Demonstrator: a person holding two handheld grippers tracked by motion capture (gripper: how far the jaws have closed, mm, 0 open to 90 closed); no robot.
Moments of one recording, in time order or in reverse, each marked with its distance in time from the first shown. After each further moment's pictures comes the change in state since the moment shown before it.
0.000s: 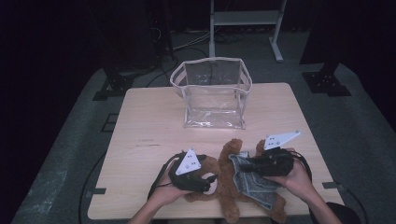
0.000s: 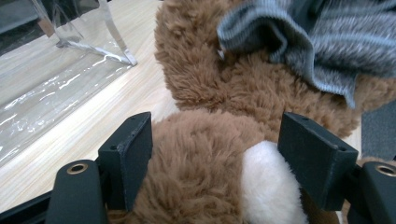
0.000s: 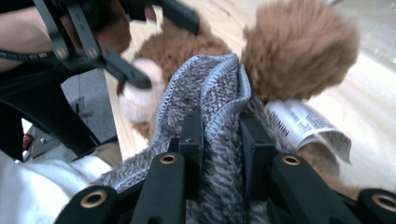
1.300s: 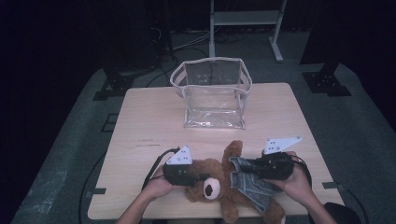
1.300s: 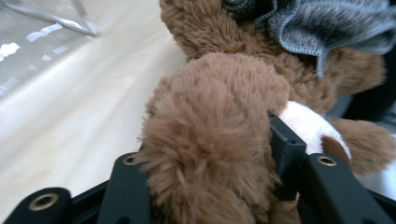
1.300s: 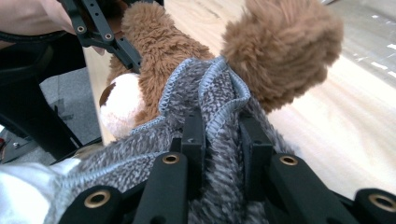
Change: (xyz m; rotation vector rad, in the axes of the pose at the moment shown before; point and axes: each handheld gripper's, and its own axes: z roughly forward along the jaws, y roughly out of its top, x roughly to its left) left arm 0.035 -0.011 -0.001 0.046 -0.163 -0.004; right arm 0.003 -0.009 0.003 -0.017 -0.069 -0.020
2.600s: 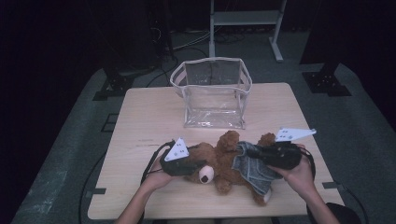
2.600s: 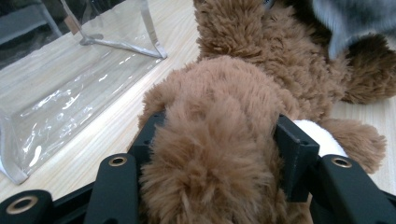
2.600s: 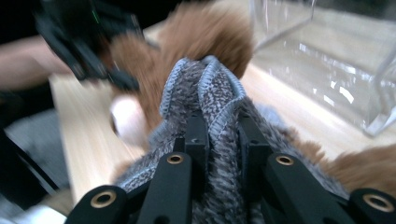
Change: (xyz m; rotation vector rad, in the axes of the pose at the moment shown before) left arm 0.016 -0.007 -0.001 -0.060 0.170 0.061; right arm -0.018 0.008 -0.025 -0.163 -0.086 0.073
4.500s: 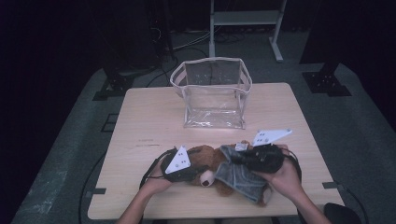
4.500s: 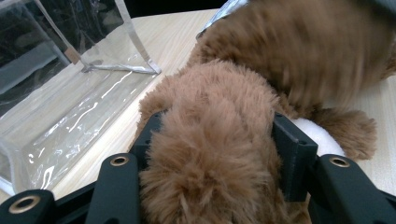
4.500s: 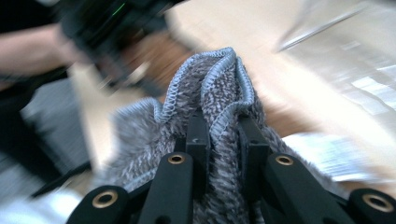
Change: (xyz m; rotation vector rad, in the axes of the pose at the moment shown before) left arm -0.016 -0.004 -0.003 -0.037 0.017 0.137; right arm 0.040 0.026 0.033 0.127 -0.015 -0.082
